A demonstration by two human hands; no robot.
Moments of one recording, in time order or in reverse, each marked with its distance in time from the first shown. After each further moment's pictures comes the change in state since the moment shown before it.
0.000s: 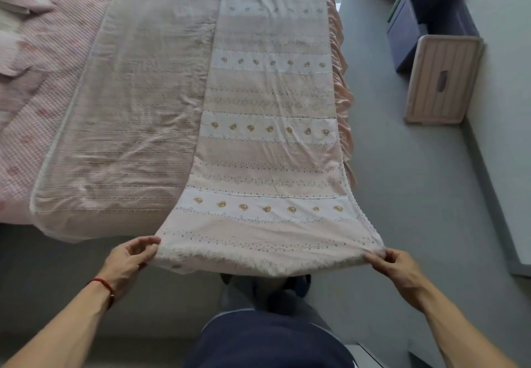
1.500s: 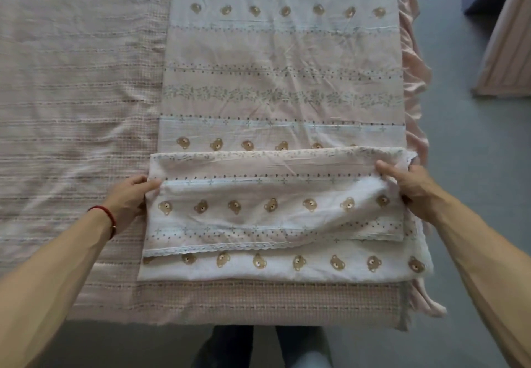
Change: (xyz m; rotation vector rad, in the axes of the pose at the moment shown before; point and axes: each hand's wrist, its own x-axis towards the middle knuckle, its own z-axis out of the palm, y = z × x) left_hand 0.389 0.135 0.125 0.213 -0.003 -0.138; right_hand 0.427 -0.159 0.074 0.115 0.056 -0.001
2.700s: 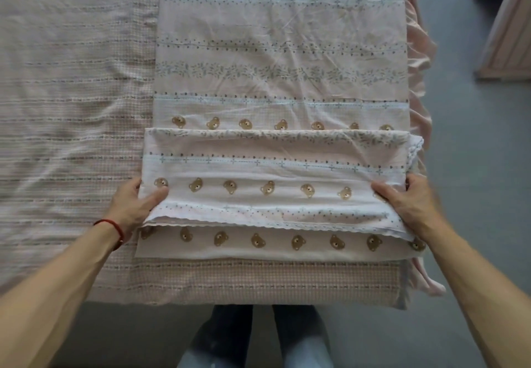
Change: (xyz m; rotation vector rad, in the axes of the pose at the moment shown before) left_hand -0.023 -0.052 0.011 0.220 0.078 0.198; right_hand -0.050 0.058 0.003 -0.573 0.246 -0.070
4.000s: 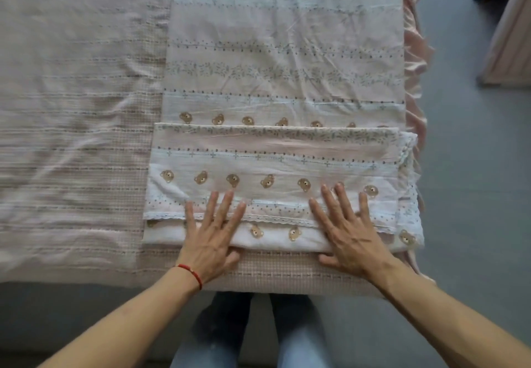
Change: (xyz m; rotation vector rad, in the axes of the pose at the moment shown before) left_hand -0.096 -0.033 0.123 1.188 -0.061 0.797; right_hand -0.070 0.033 0.069 -1.085 -0.265 -0.939
